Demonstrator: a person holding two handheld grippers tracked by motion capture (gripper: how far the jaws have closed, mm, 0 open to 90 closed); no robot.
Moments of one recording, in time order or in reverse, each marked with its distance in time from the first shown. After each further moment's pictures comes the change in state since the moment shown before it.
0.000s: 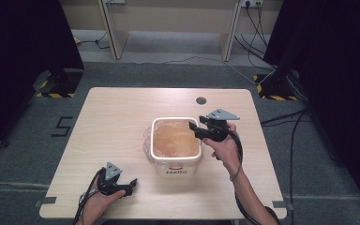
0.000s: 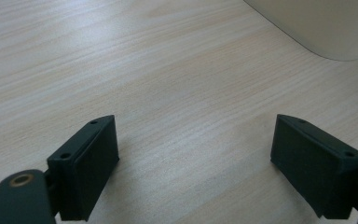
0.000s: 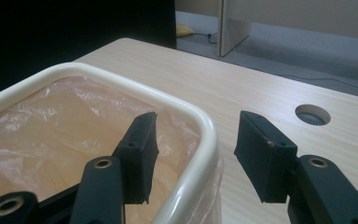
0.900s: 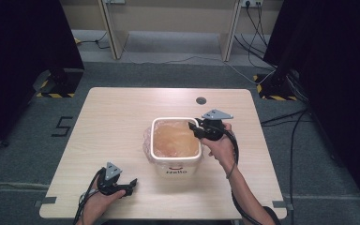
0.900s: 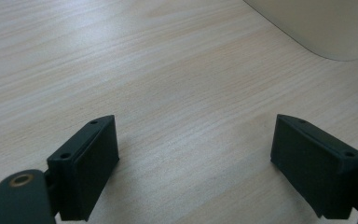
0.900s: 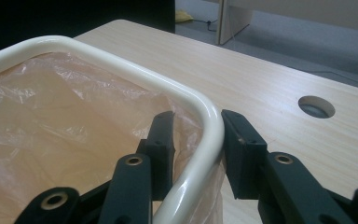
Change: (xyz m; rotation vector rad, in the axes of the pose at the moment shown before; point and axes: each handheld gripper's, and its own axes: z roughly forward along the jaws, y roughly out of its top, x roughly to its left) left arm 0.000 0.000 0.000 0.000 0.000 -0.001; right arm 0.000 -0.005 0.016 0.054 -0.015 -0.038
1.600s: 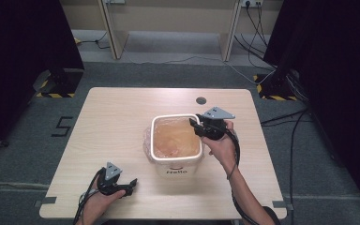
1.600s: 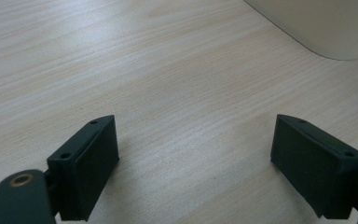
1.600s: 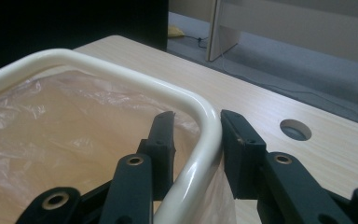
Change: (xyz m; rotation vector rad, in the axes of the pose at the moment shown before) left arm 0.000 0.000 0.000 0.002 0.000 0.005; right arm 0.008 0.014 -0.015 -0.054 -0.047 -0.064
